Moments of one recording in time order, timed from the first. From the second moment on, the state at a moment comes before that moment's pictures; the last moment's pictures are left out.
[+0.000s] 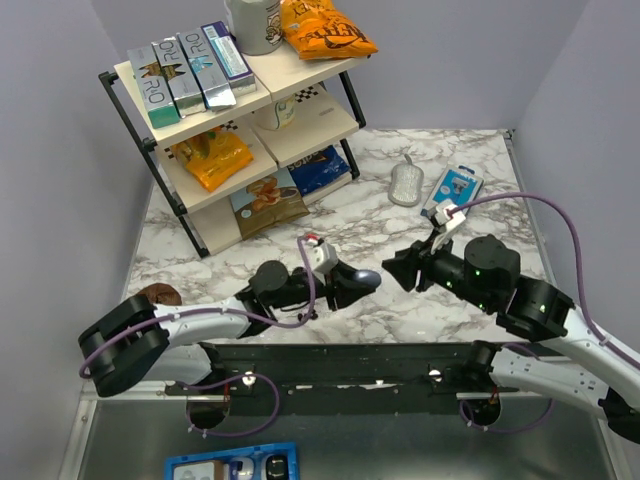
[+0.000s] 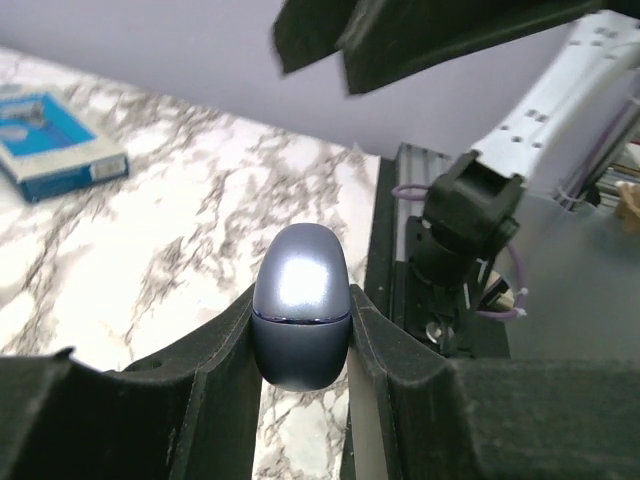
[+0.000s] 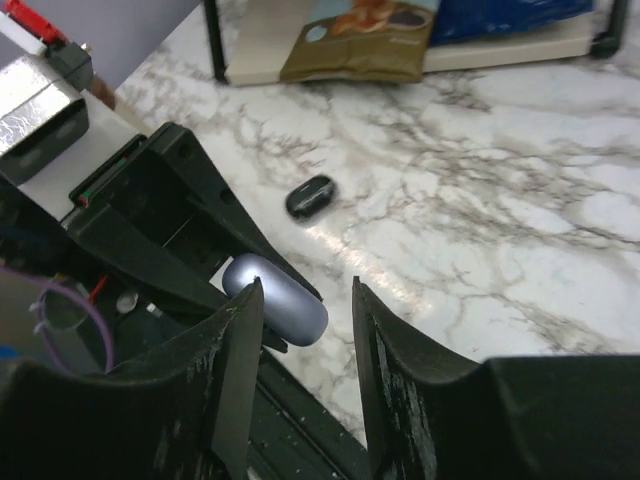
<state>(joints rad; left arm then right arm) -0.99 1.23 0.39 1.00 0.38 -0.29 0.98 0.73 0.94 -0.52 0.14 0.30</state>
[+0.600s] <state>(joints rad) -0.76 1.88 0.92 0.75 0.41 -0.89 0.98 0.68 0.89 -0.53 0.43 0.42</state>
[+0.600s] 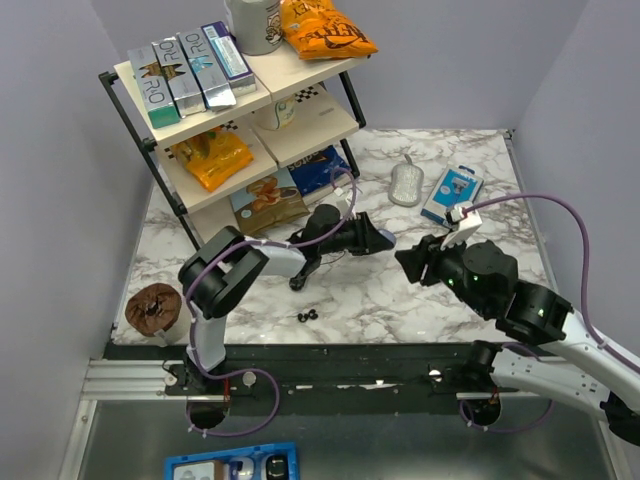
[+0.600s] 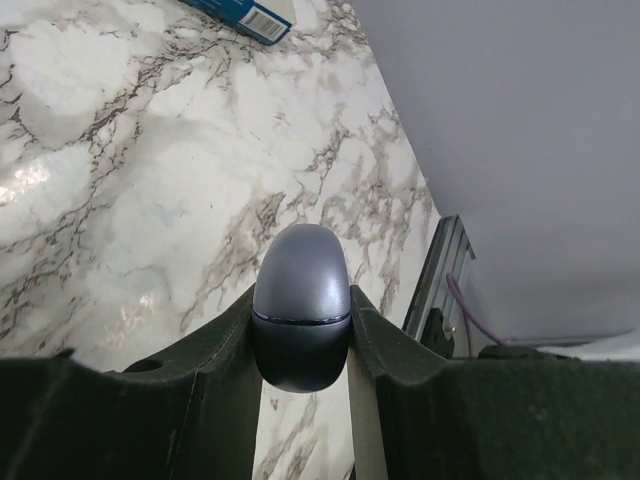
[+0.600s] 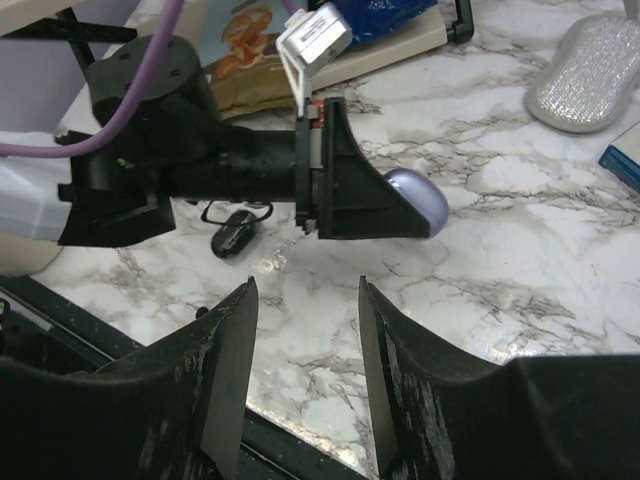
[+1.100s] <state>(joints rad) -0.76 2.18 1.34 0.48 0.39 -0.97 0.98 0.64 0.85 -0.52 0.44 0.44</state>
